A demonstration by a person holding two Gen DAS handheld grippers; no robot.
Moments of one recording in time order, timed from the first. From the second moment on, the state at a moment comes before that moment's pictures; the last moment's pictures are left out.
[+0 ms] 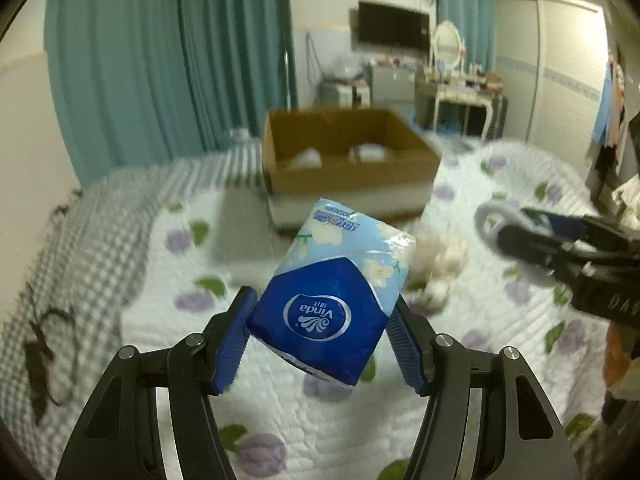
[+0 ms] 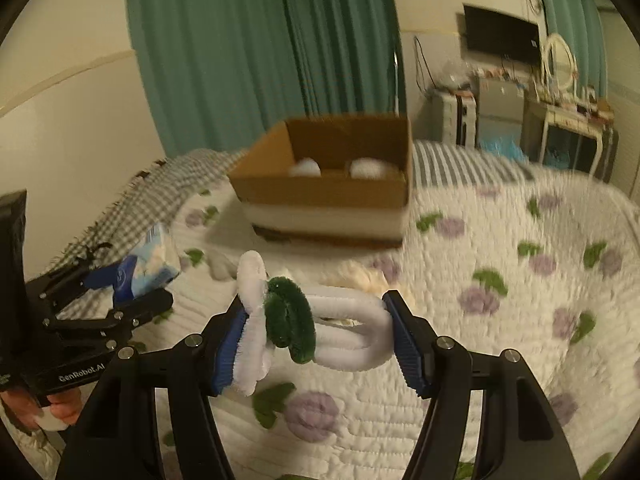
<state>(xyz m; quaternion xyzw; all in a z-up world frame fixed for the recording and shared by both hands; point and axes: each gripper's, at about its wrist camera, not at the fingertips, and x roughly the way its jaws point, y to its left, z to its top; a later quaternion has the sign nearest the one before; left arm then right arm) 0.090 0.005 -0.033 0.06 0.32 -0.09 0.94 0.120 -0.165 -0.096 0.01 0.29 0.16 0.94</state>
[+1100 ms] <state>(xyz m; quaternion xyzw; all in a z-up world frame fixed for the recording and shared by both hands) 0.320 -0.040 -0.040 0.08 0.32 -0.07 0.94 0.368 -0.157 -0.032 0.00 0.25 0.14 0.96</state>
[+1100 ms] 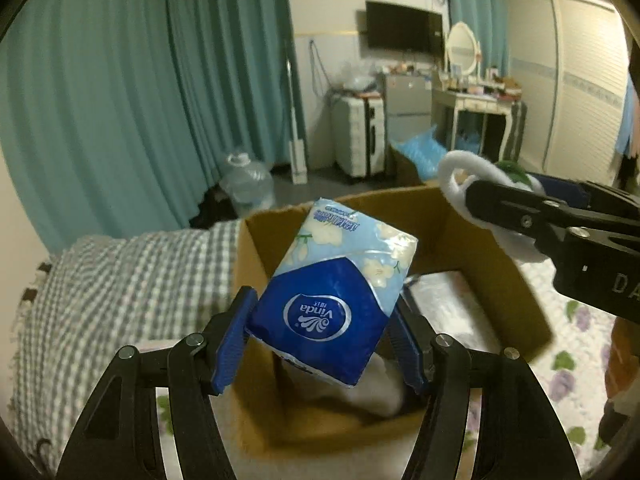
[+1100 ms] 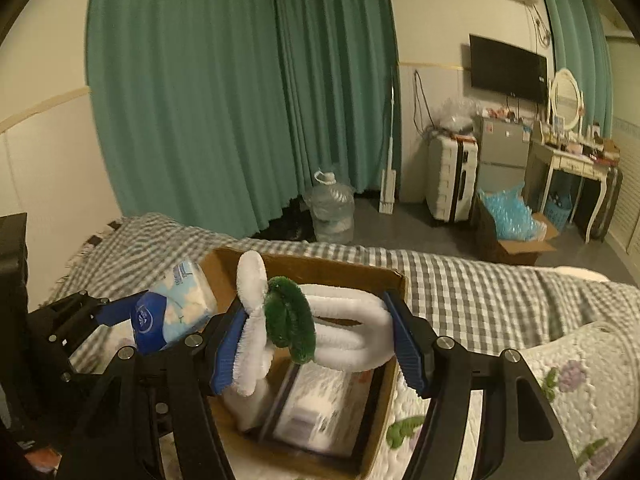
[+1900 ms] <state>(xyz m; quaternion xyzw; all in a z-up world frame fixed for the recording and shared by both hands) 0.178 -0.005 0.109 0.05 0.15 -0.05 0.99 0.218 -0.179 0.106 -0.02 0.14 0.10 0.98</state>
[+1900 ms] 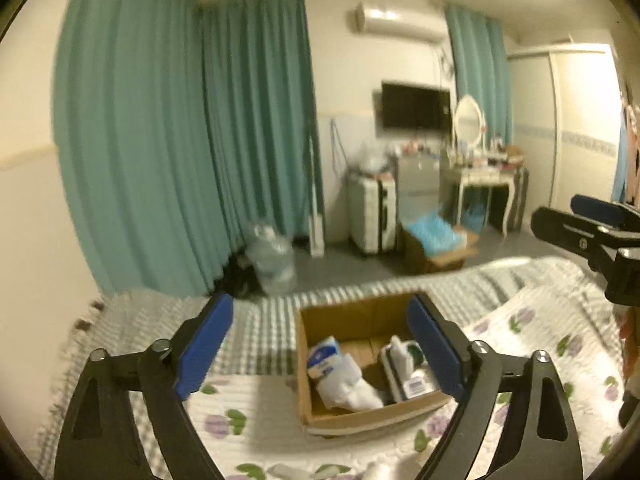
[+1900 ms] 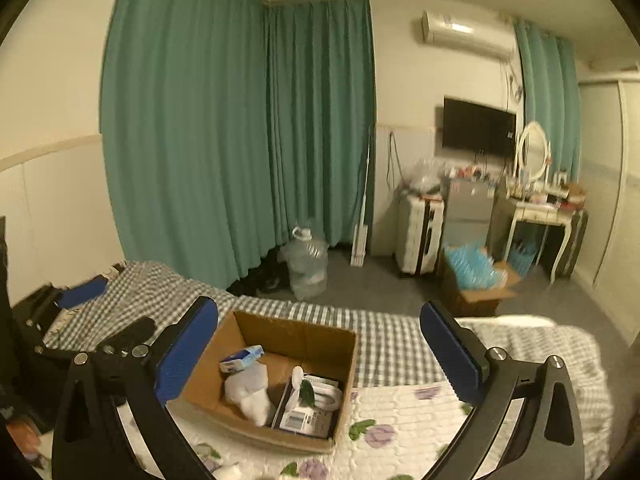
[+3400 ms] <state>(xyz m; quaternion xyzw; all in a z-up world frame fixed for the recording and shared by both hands) 0.172 -0.028 -0.128 0.03 0.37 -0.04 0.93 0.234 -0.175 -0.156 0.00 0.37 0.12 0.92</state>
